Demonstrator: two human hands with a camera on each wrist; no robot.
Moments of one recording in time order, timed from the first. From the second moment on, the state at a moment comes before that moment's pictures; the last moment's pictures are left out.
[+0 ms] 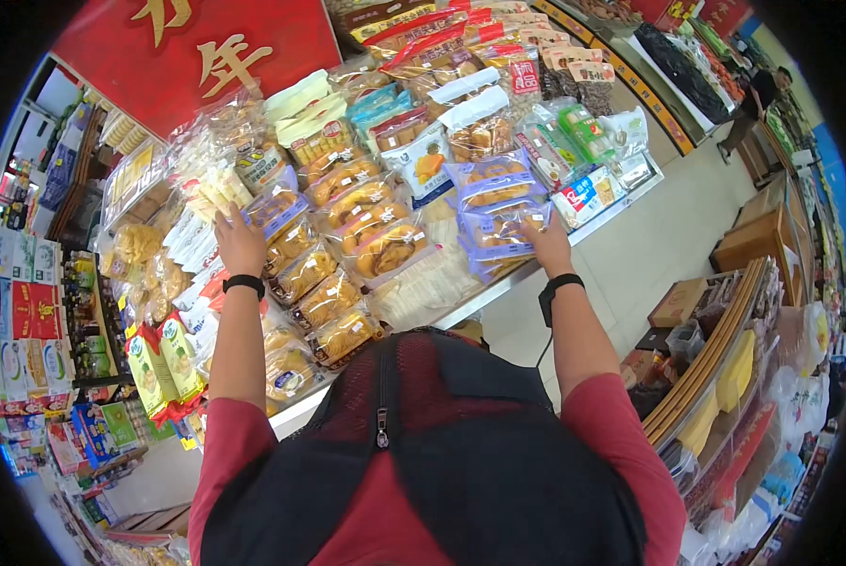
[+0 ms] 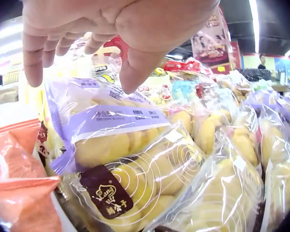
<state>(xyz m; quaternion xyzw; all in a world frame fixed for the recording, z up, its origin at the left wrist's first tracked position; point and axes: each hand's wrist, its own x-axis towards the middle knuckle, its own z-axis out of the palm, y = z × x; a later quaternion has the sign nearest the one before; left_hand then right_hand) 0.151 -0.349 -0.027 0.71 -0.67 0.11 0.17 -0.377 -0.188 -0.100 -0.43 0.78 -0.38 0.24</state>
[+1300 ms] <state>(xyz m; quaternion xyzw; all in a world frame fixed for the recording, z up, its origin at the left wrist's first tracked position) 0.079 -0.257 0.051 0.40 -0.85 -0.31 0.12 -0.177 -0.190 0.006 -0.61 0.55 -0.44 0.37</state>
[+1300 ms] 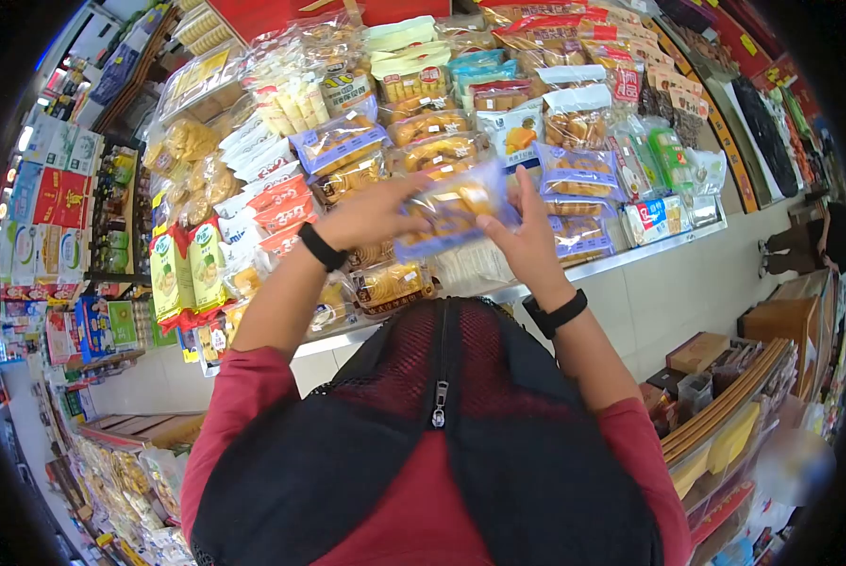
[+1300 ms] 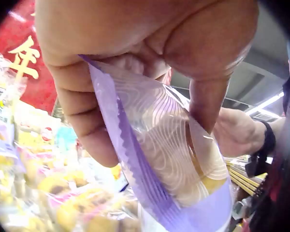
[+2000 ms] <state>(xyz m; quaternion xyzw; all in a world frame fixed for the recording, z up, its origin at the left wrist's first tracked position) 0.189 -0.382 0.012 0.55 -0.80 -0.24 -0.06 -0.310 -0.170 -0.080 -0.42 0.74 -0.43 0.29</state>
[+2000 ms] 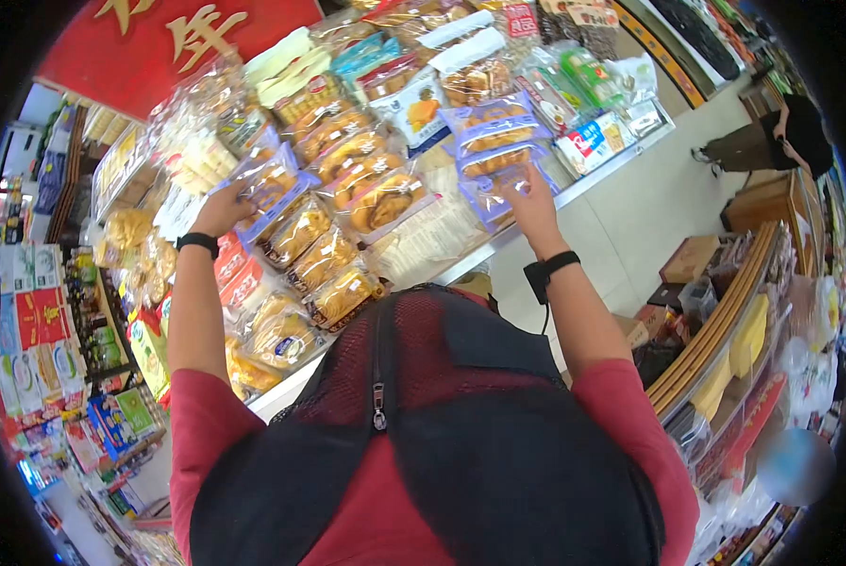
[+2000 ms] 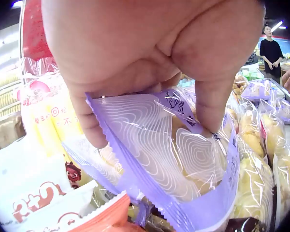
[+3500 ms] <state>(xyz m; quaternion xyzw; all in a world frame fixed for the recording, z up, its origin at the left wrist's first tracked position) 0.061 -0.237 0.049 0.43 -0.77 -0.45 0.13 -0.200 -0.214 -0.008 -0.44 0.45 -0.49 0.61</state>
